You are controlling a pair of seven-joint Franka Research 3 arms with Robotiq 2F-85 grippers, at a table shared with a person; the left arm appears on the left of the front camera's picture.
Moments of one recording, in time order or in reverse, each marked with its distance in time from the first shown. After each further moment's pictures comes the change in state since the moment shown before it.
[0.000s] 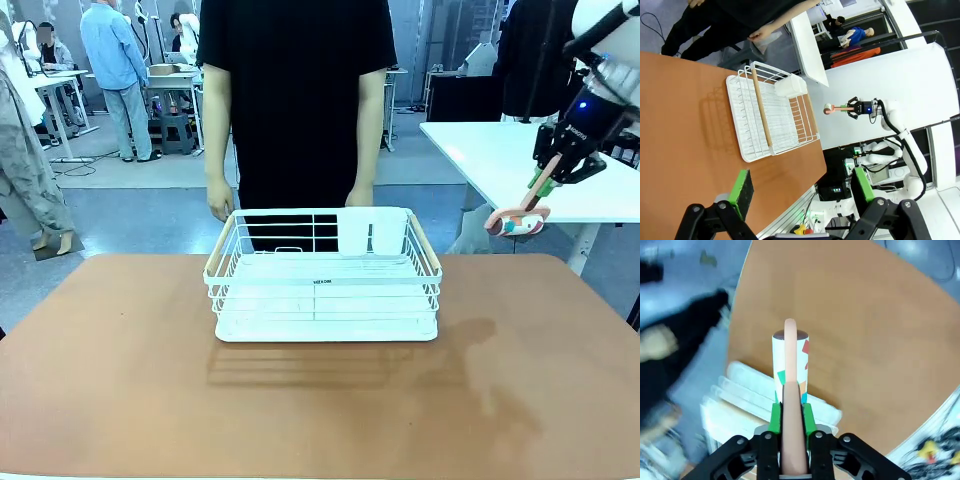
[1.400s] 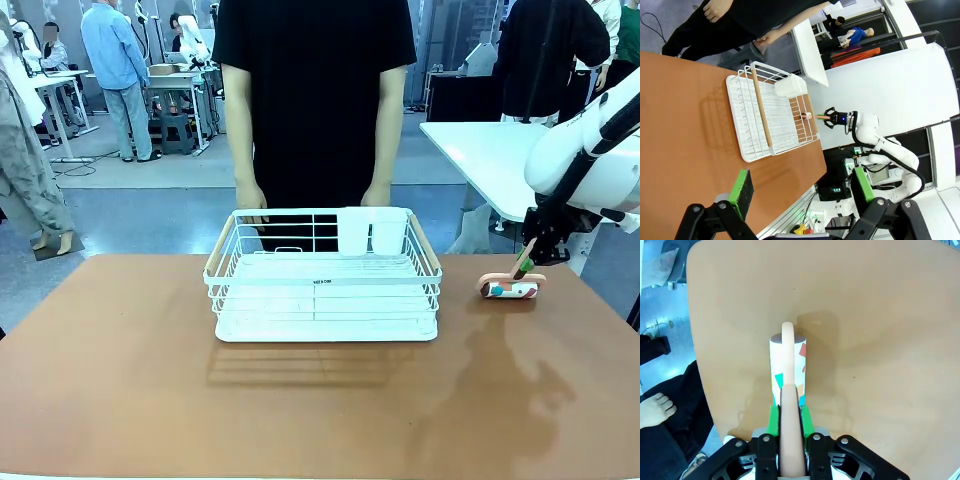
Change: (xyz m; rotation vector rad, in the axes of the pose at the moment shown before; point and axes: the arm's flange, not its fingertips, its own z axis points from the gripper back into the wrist) left arm 0.000 0.000 0.000 0.000 0.000 0.000; right arm 0.001 -0.066 -0.134 0.063 -0.153 -0.234
